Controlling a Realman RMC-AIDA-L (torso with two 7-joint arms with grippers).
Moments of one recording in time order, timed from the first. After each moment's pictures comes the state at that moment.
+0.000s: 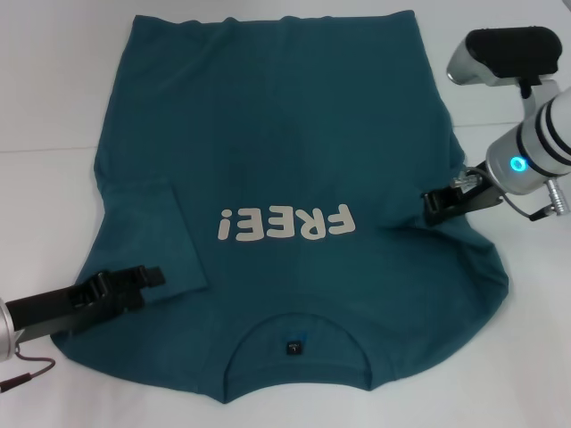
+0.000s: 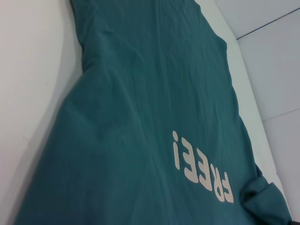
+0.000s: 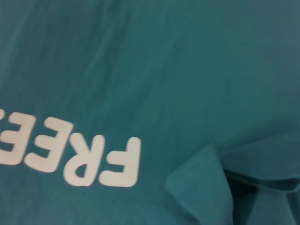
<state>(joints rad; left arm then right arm) -0.49 -2.14 0.58 0.69 2.14 1.30 -2.36 0.91 2.07 -0.93 -0.79 -2.87 -1.19 2.80</state>
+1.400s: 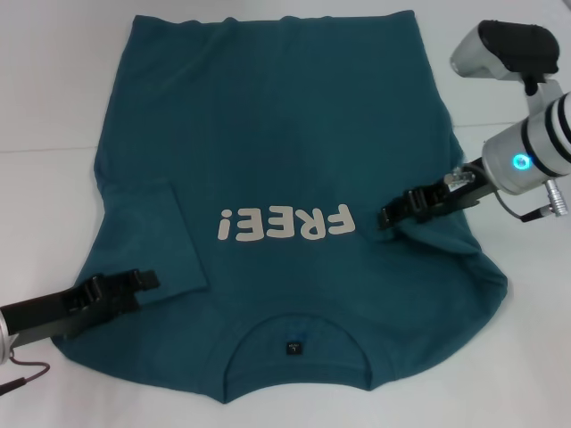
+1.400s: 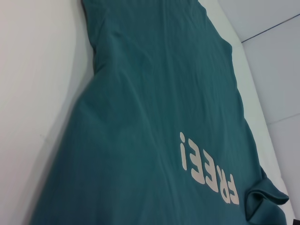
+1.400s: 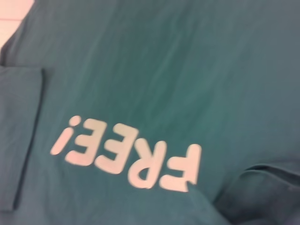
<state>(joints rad) -0.47 -2.13 0.58 0.69 2.14 1.29 -2.36 0.89 2.01 -0.93 -0.73 -2.61 -1.22 2.65</state>
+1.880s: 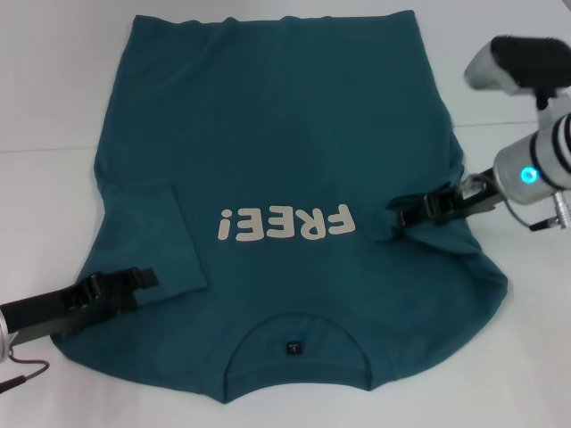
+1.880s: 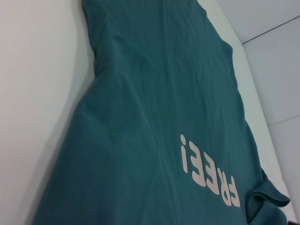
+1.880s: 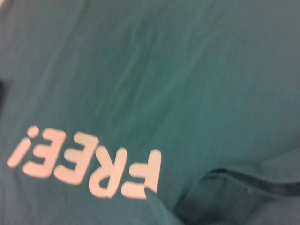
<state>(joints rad) -0.48 -2.13 0.58 0.69 2.14 1.29 -2.36 0.85 2.03 -0.94 -0.73 -2.66 -1.12 2.66</state>
